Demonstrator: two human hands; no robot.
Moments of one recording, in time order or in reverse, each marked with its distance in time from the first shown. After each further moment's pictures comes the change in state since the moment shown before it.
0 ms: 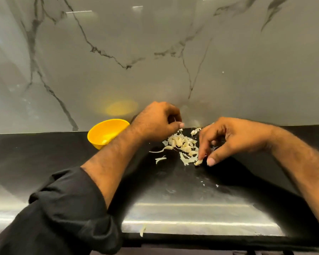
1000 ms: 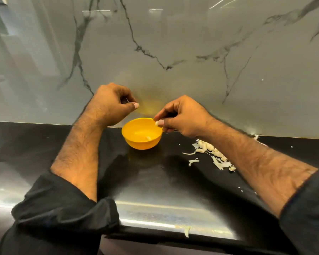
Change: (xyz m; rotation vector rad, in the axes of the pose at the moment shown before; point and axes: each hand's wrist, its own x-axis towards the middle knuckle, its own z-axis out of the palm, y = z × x) left_hand -0.064 -0.143 -0.101 -0.041 0.324 -0.290; right_hand 0.164 -0.090 0.058 0.055 0.469 0.066
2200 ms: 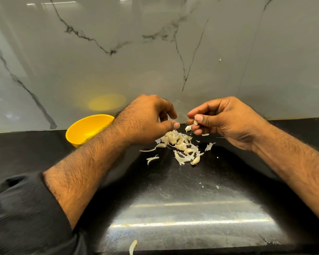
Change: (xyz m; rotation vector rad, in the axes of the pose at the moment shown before) left_hand -0.020 0.145 0.114 0.044 -0.337 0.341; right_hand -0.099 0.110 -0.104 0.577 0.171 0.186
